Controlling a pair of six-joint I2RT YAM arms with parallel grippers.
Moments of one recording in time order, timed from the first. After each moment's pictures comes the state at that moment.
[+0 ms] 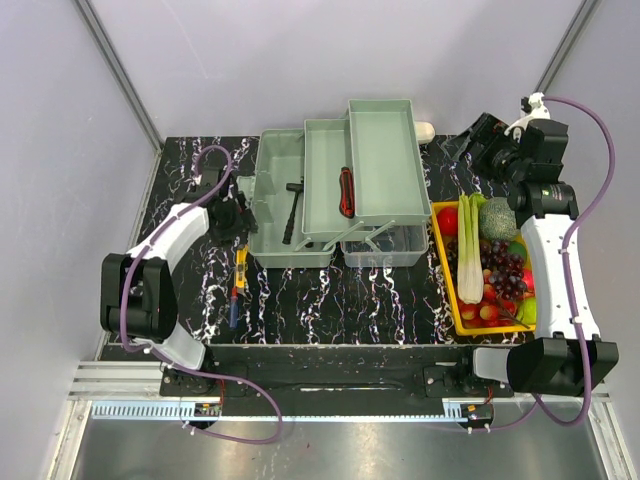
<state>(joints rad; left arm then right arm) -0.13 1.59 1.16 -0.65 0.00 -0.54 -0.08 1.29 1.43 -0.47 -0.31 0.49</state>
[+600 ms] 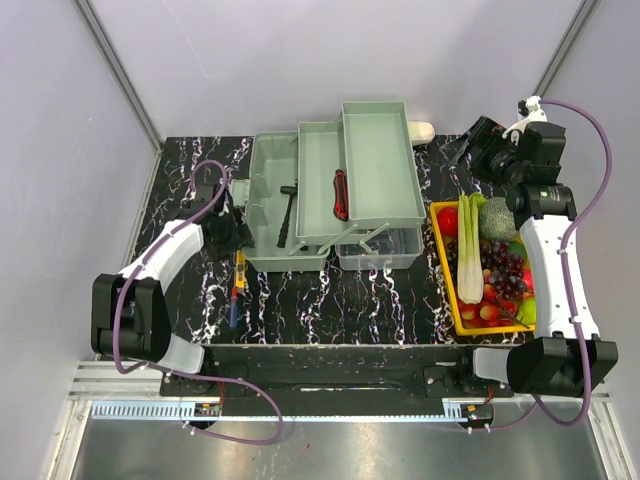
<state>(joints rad) -0.13 1.46 0.98 -0.62 0.04 -0.55 -0.08 1.27 1.40 -0.46 -0.33 0.49</state>
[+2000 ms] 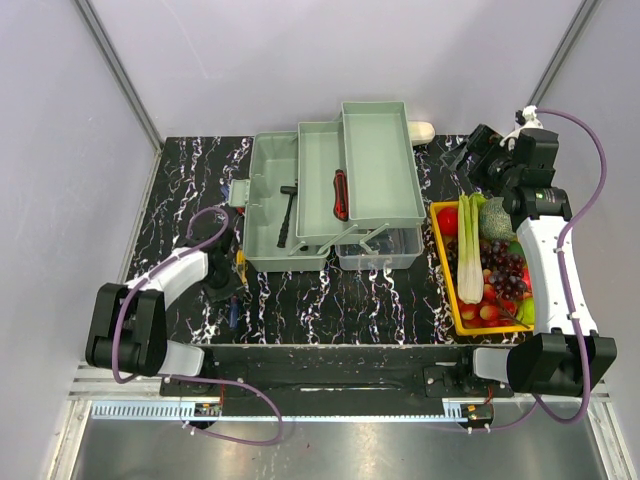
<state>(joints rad) -0.17 1.37 0.70 -0.75 -0.09 -0.72 -0.08 1.28 1.35 -0.47 -0.28 0.51</state>
